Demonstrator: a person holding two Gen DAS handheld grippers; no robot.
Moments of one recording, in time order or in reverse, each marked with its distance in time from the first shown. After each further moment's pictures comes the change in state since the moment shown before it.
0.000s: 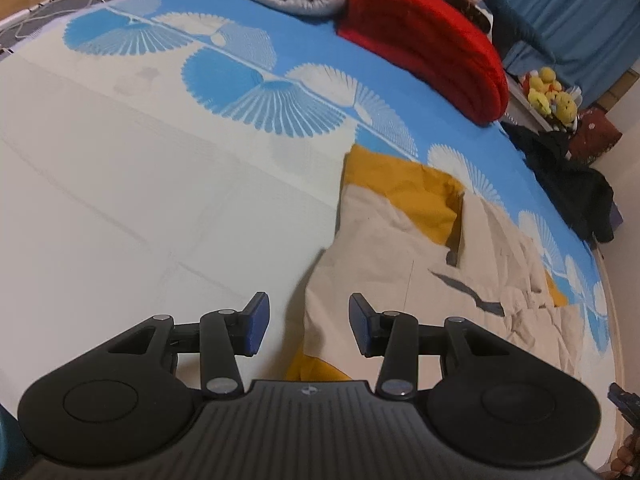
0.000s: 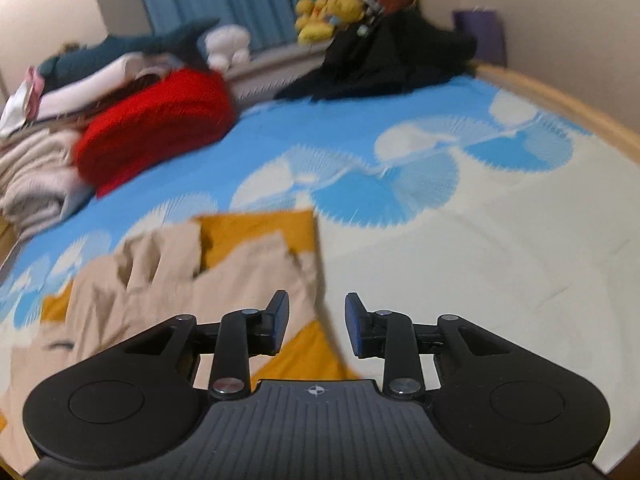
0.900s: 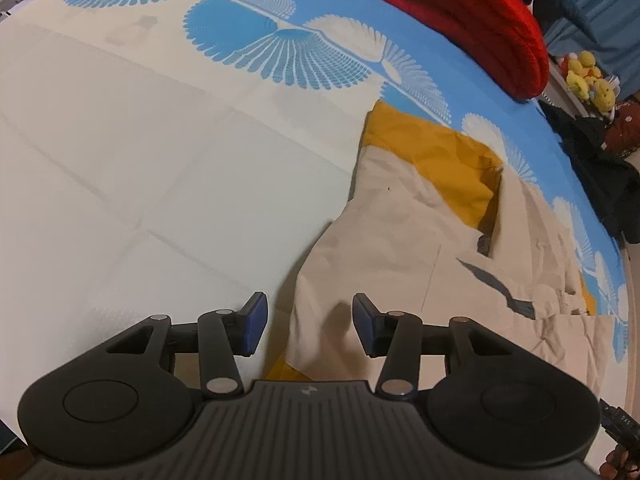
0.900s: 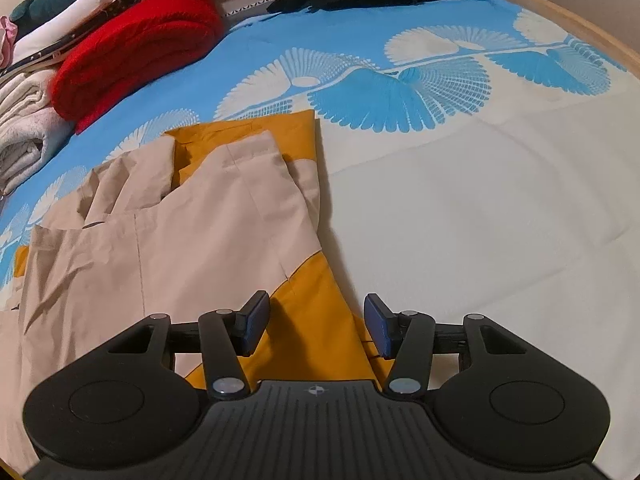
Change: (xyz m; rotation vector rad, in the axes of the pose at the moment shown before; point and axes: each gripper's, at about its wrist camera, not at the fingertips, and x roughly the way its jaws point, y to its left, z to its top) left arm 0.058 -0.017 0.000 -0.063 0.114 0.083; right arm 0.080 0.002 -0.016 0.015 0.229 -0.017
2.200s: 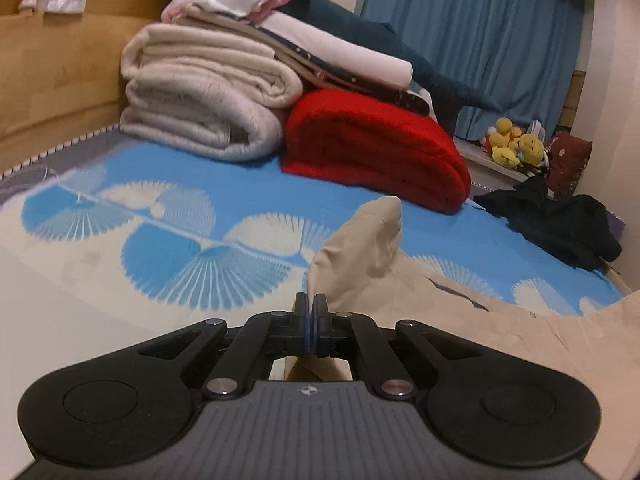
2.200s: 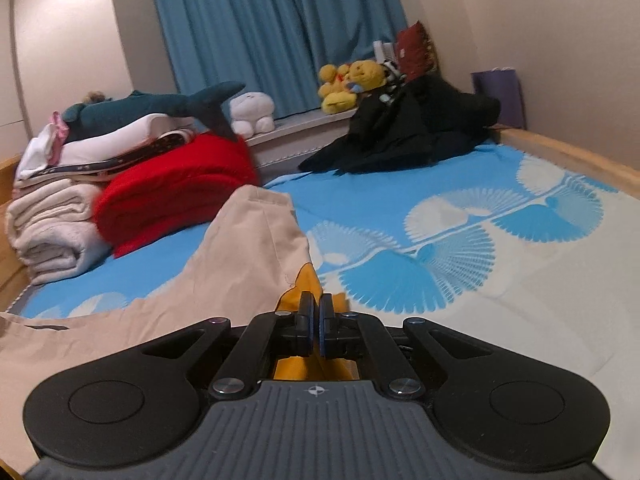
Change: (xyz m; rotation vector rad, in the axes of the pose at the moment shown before) left arm -0.053 -0.083 0.014 0.269 -0.570 -0.034; right arm -0.077 0.013 0.028 -0.028 -0.480 0.062
